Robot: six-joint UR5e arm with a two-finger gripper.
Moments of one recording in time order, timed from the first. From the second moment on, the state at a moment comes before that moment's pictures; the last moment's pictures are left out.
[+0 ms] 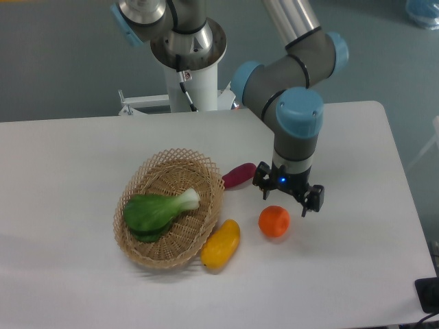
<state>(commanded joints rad) 2.54 -1.98 -1.74 -0.87 1.57 1.26</state>
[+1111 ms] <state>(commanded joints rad) 2.51 -2.05 -1.75 -0.79 1.61 1.25</state>
